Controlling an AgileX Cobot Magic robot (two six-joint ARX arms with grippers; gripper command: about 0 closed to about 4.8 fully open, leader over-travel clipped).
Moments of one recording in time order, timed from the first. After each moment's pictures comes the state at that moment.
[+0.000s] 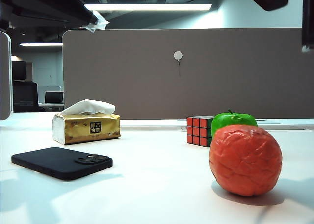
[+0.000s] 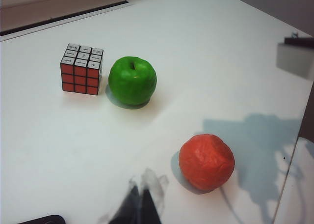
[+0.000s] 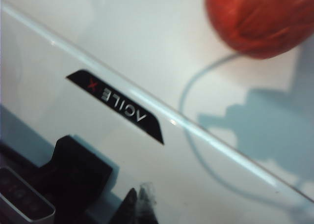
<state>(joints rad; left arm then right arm) -0.59 0.78 0.52 -0.08 0.42 -0.06 0.83 1.06 0.98 -1.18 -0.35 0.45</state>
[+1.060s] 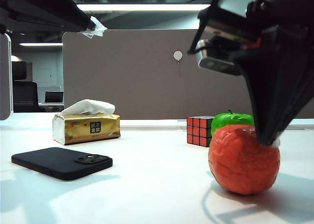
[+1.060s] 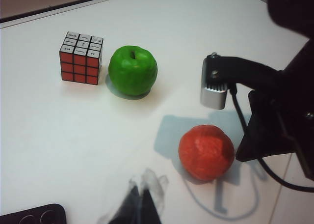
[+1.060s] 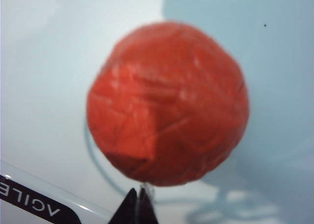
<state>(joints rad) -0.59 0.78 0.52 -0.11 0.42 -0.06 0.80 1.35 0.96 -0.99 -0.12 0.44</state>
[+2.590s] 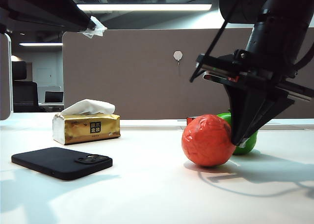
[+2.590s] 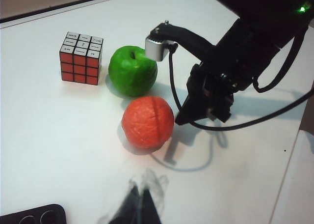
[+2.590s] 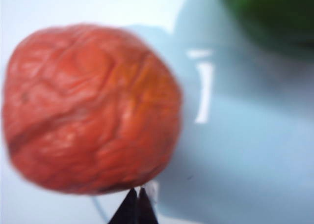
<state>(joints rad) -0.59 0.78 0.52 -0.11 0.42 -0.06 0.57 1.48 0.96 -0.70 -0.15 0.32</state>
